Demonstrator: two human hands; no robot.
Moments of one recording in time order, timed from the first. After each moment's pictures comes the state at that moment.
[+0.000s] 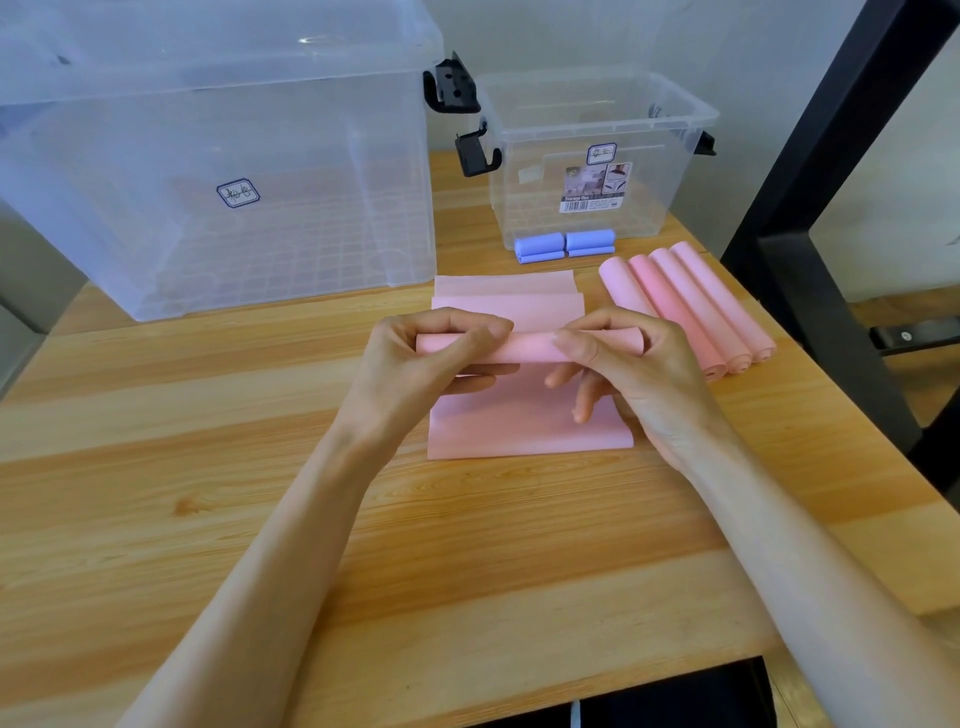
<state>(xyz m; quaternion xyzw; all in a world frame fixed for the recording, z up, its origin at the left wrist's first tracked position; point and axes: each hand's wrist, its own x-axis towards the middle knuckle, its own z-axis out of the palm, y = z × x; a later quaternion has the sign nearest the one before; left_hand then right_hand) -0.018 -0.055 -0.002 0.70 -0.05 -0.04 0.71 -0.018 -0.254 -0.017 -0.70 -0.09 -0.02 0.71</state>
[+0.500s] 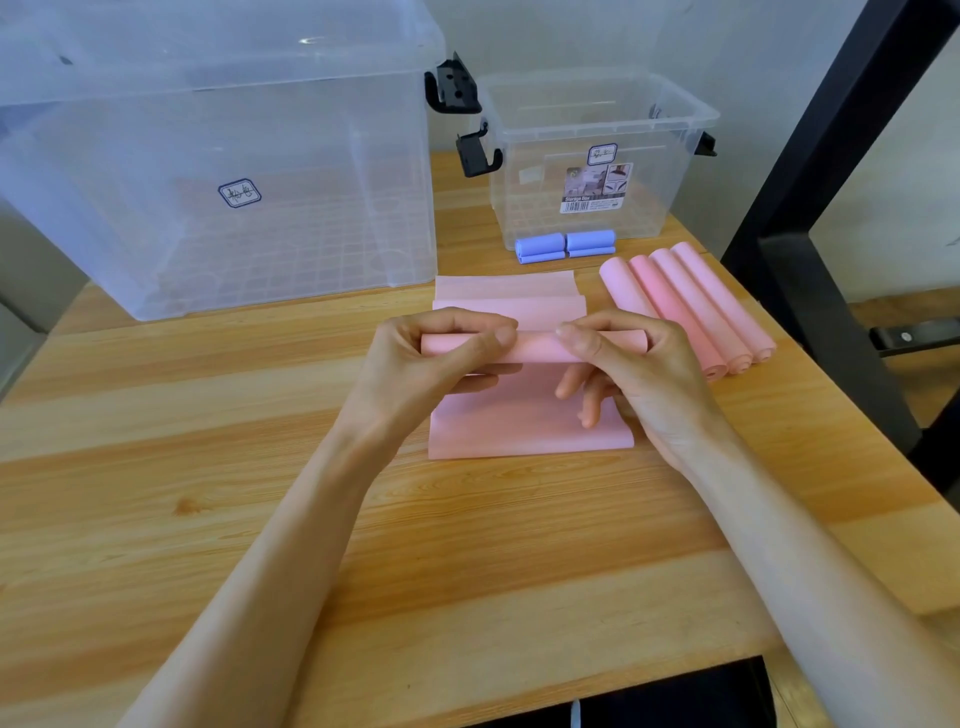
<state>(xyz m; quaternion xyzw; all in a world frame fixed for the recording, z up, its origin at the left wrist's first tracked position) -0.018 -0.057 0.000 0.70 -0.04 -0.04 0.71 -0.019 -0.252 -0.016 -0.70 -0.08 -0.02 0.71</state>
